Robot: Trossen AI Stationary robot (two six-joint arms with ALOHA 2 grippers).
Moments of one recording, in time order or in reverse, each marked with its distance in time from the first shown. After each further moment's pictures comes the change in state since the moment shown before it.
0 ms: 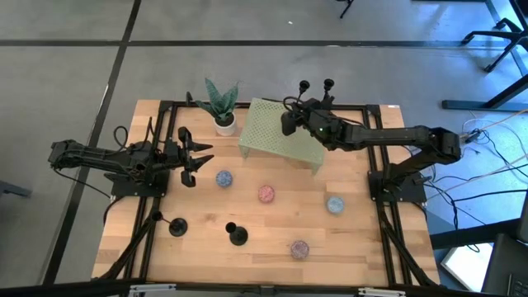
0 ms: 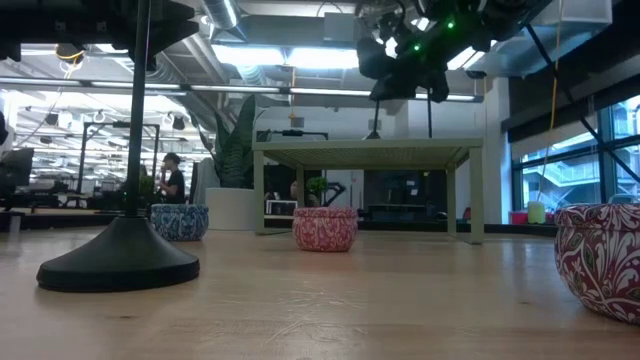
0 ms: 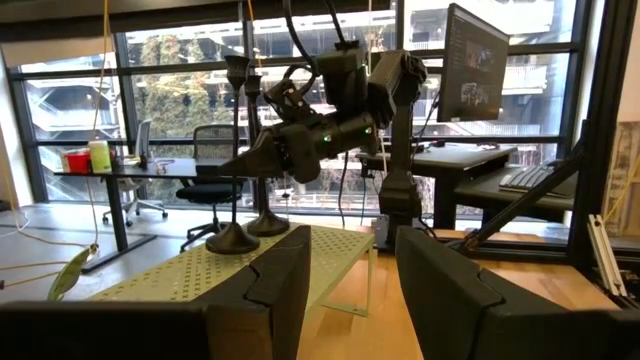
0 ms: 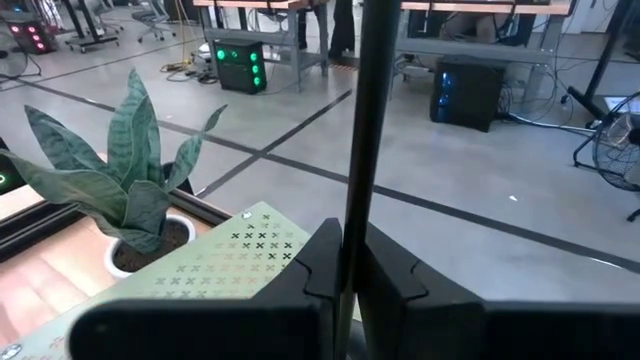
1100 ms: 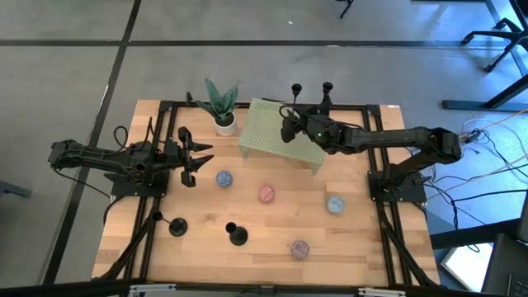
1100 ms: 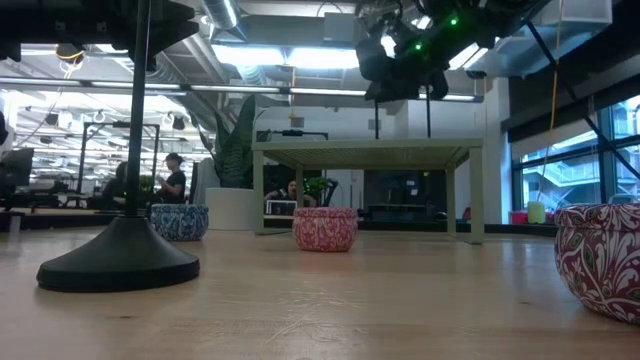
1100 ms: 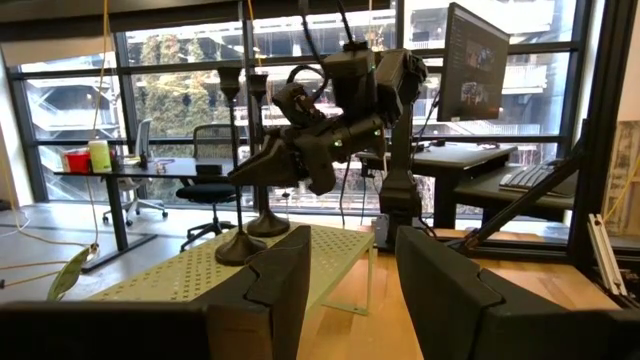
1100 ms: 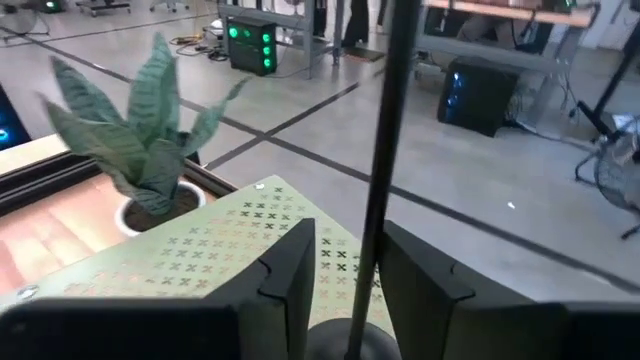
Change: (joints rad) left arm 0.000 0.000 0.000 -0.001 0.000 0.000; right arm 0.050 0.000 0.000 -0.041 0.007 -0.065
